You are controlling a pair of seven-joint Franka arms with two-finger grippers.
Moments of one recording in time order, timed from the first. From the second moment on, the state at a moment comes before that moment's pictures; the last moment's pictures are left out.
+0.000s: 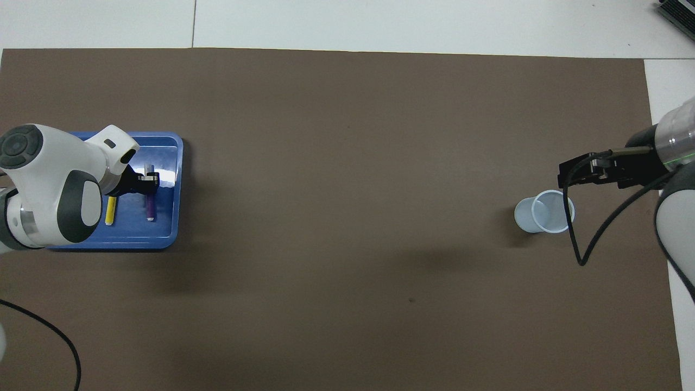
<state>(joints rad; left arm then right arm) 0.05 0.29 -0.05 -2.04 -0.02 2.33 -0.04 0.02 0.01 0.03 -1.62 0.02 1.59 0.07</state>
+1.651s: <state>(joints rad) 0.04 0.05 -0.05 -1.80 -0.22 1.82 -0.46 0.03 0.00 0.14 -1.63 0.02 1.64 0.07</state>
